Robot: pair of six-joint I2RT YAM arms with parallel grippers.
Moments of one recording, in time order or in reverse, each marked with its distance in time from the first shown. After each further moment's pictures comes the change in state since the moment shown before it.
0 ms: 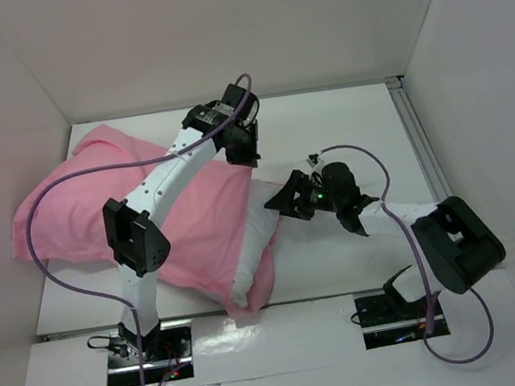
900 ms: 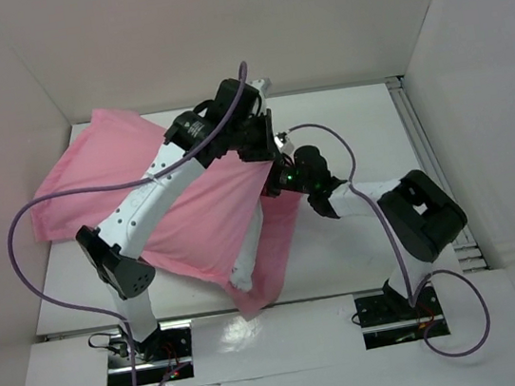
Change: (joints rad) left arm -0.131 -0.209 0.042 0.062 0.101 -0.080; right arm 0.114 0.260 0.273 0.256 -0.018 0.047
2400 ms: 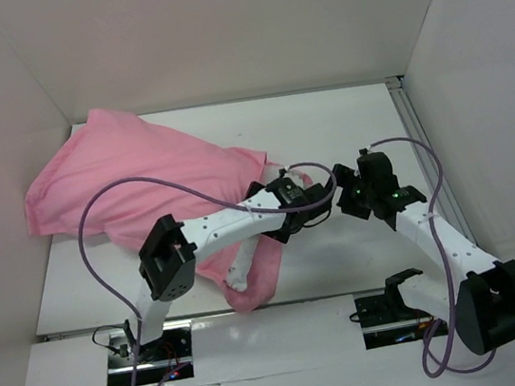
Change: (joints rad) left arm -0.335 0.215 -0.330 -0.316 -0.793 -0.107; right arm -0.354 -0.594 -0.135 -1.106 0.323 -0.333
